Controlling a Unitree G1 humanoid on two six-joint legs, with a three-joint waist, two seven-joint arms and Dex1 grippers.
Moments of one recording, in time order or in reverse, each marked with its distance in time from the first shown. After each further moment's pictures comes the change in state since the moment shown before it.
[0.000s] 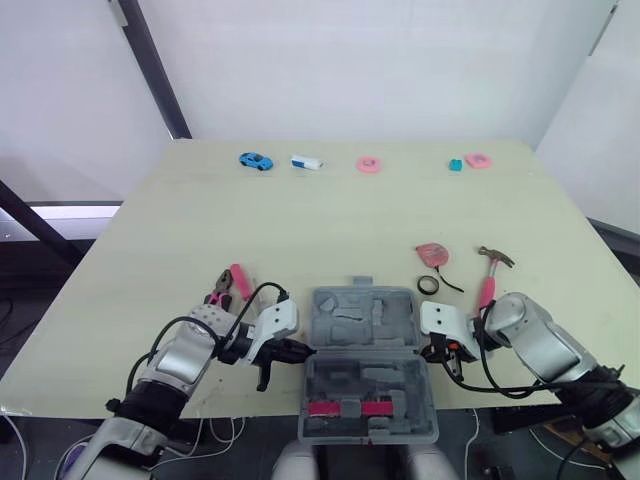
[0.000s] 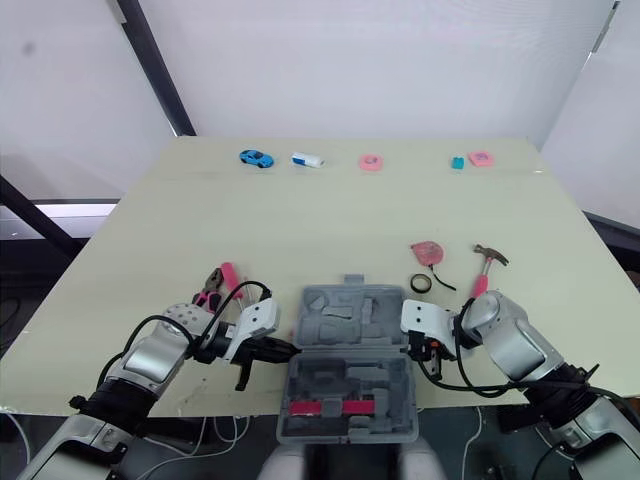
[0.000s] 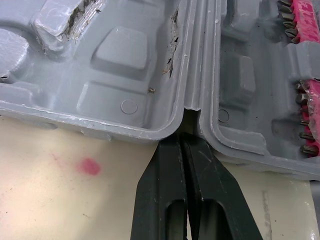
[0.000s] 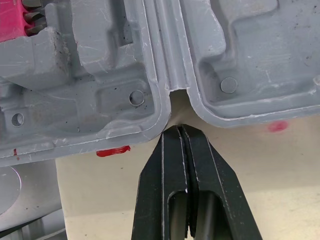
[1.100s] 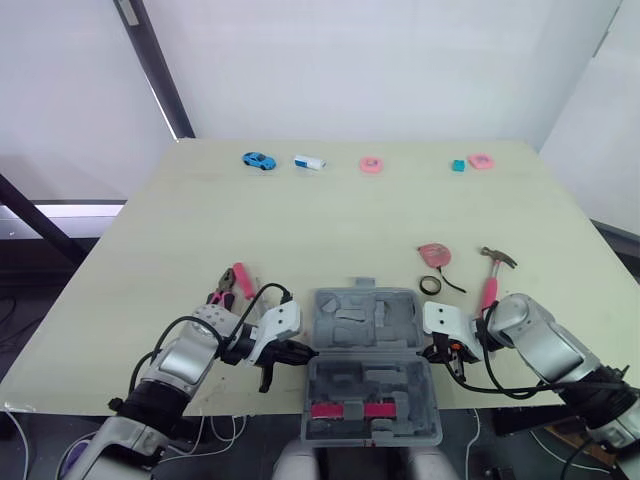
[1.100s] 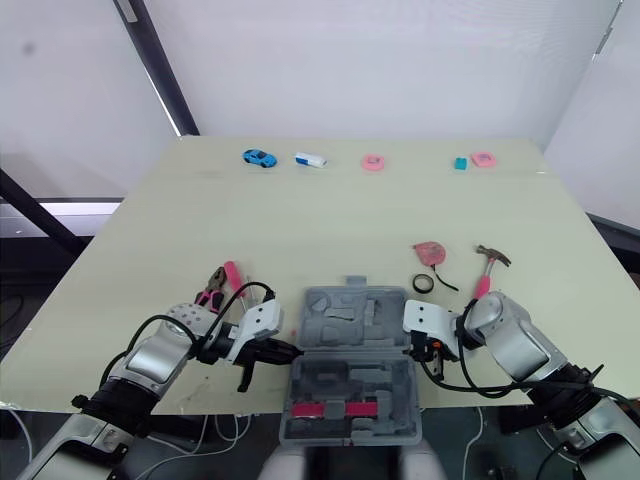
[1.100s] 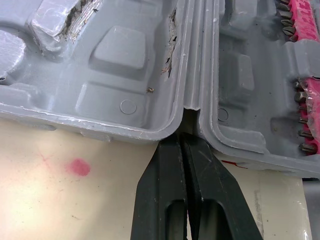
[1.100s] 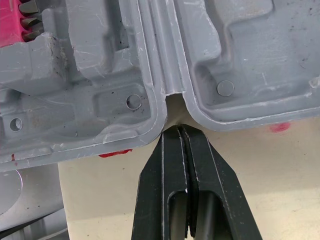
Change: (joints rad) left arm -0.005 -0.002 -0.022 -0.013 -0.001 0.015 0.005; right arm 0.002 -0.018 0.000 0.006 0.022 -0.002 -0.013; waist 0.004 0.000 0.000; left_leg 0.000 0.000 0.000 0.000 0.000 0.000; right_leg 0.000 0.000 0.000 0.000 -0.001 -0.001
